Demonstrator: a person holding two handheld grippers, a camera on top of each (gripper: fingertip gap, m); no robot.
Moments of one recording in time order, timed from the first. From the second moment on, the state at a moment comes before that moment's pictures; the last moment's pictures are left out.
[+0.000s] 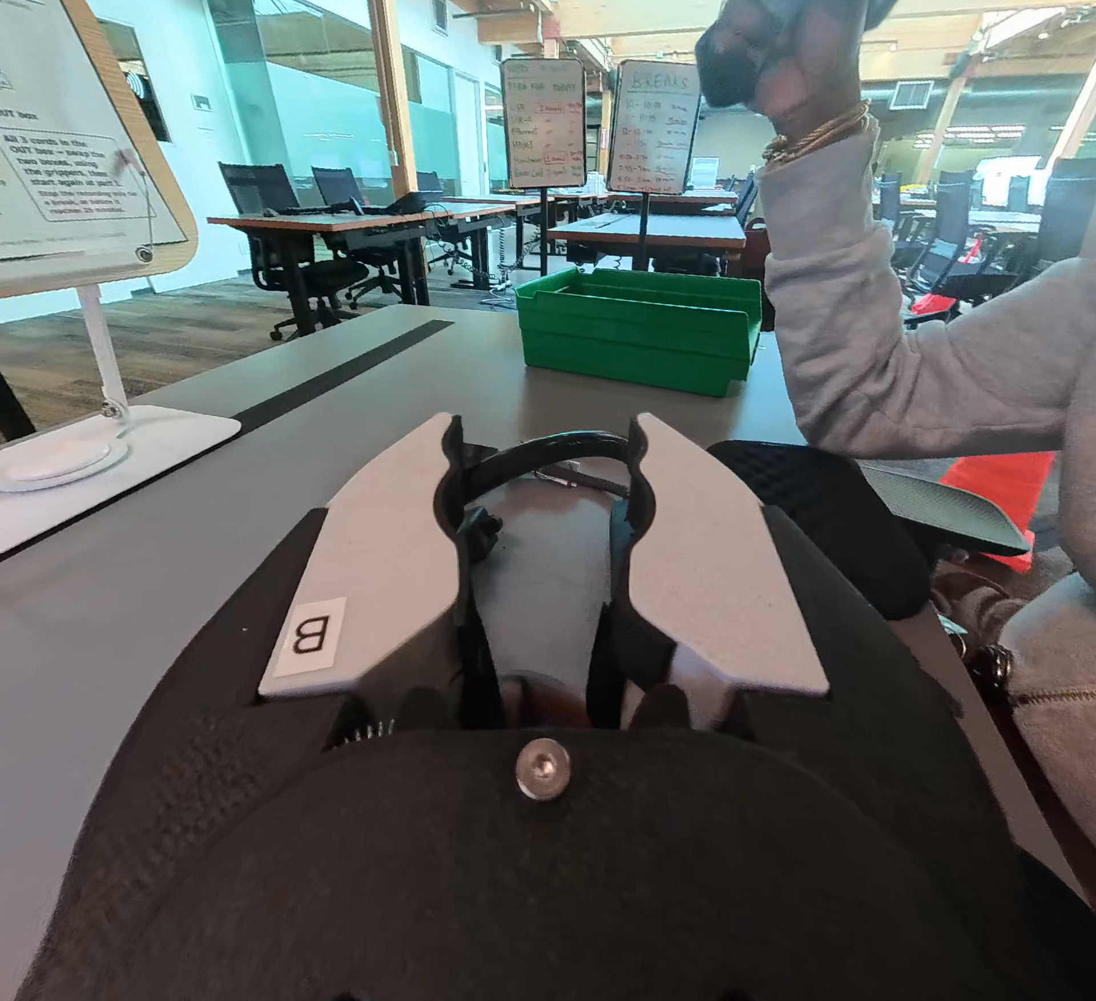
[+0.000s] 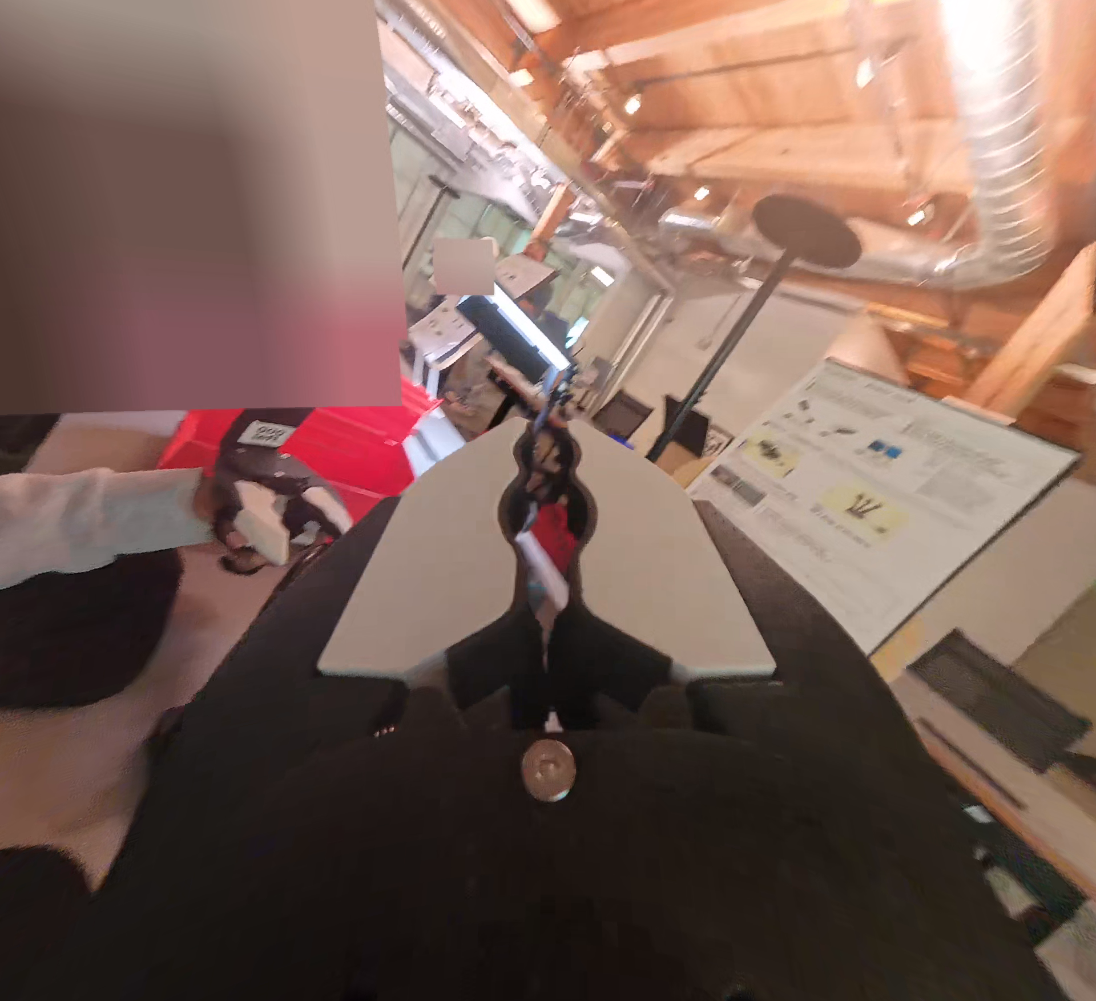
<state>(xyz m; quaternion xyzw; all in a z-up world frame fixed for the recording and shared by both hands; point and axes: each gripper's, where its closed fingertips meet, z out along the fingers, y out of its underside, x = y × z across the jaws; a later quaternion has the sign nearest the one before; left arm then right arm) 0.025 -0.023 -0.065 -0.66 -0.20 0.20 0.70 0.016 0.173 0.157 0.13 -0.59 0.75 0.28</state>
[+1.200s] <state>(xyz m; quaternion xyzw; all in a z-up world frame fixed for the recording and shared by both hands) 0.033 -0.043 -0.070 -0.68 -0.19 0.25 0.66 0.070 0.020 -0.168 0.26 -0.84 0.44 -0.19</state>
